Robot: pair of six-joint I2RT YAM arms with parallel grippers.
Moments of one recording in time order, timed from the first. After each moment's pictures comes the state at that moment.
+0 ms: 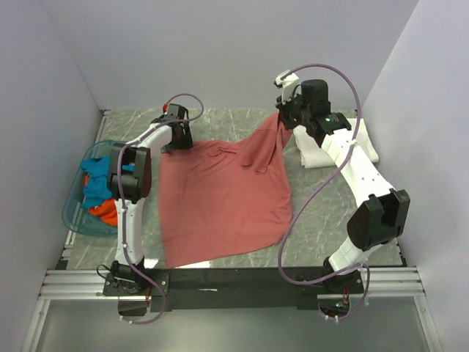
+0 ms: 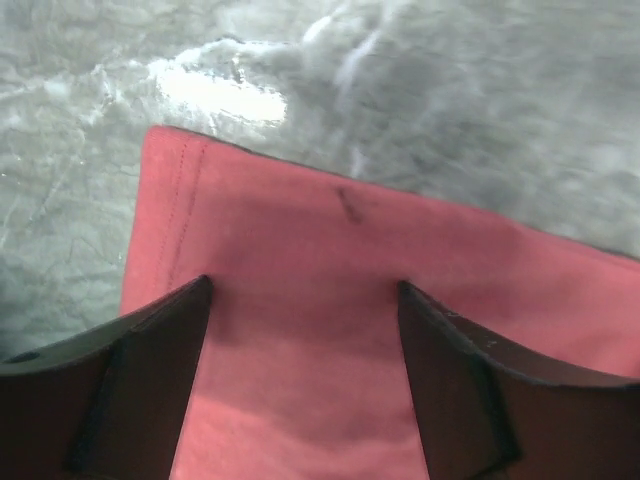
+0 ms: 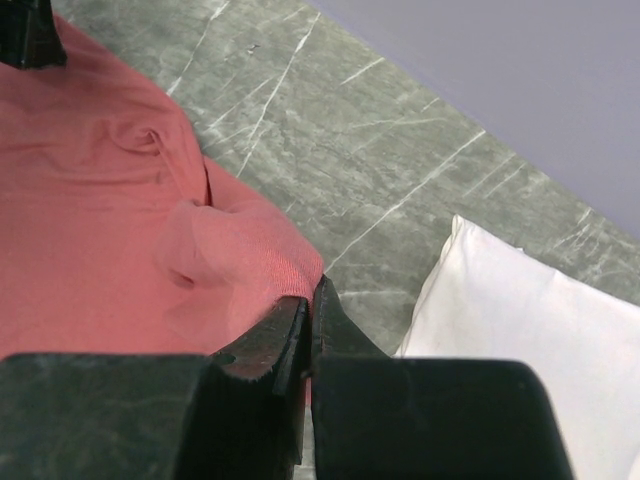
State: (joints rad) left arm -0.21 2.24 1.76 -0.52 -0.23 -0.40; right arm 0.28 1.62 1.61 -0.48 -0.18 -0.29
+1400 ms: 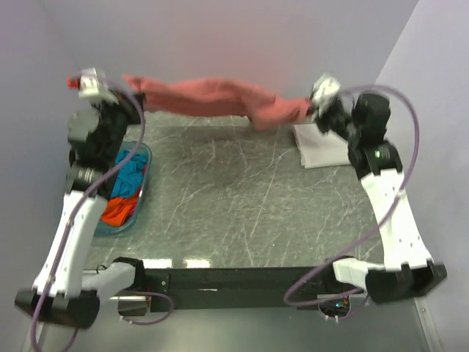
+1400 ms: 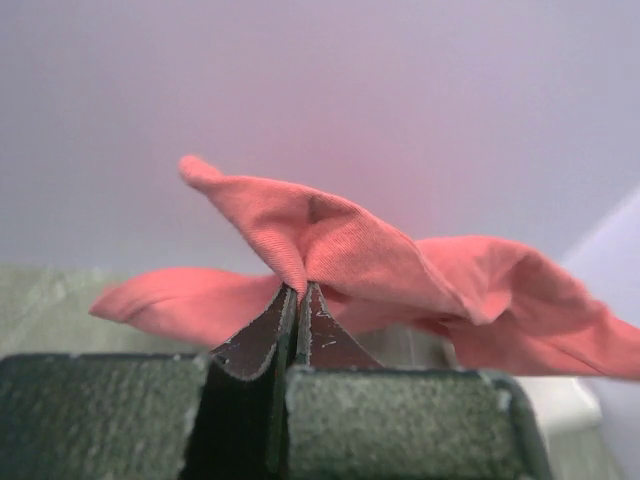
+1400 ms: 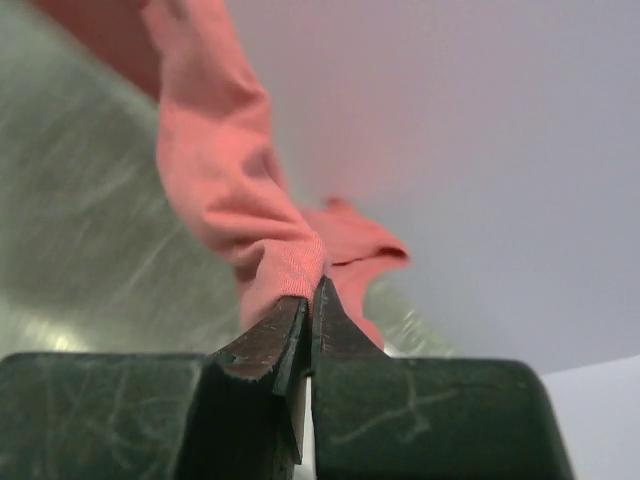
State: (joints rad) left arm -0.16 1.13 1.39 -0.06 -0.03 -0.36; right arm 0.13 1.28 1.54 -0.37 -0.40 -0.50
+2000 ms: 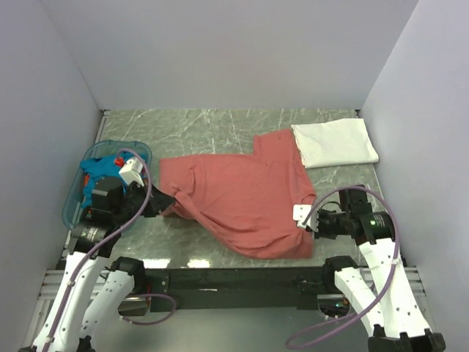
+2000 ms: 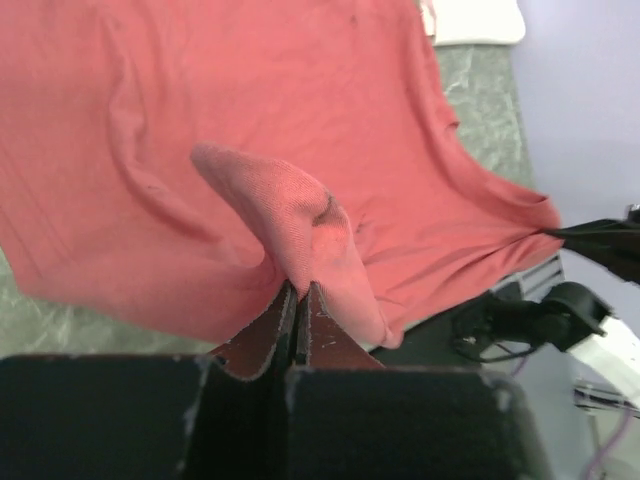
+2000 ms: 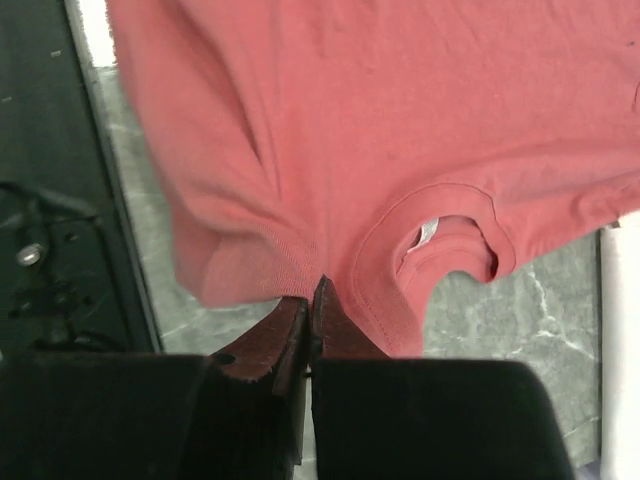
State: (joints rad) left arm -0.20 0.57 0.72 -0.63 0.41 -0.53; right arm 0.11 0.70 0.77 -1.19 -0.57 -1.28
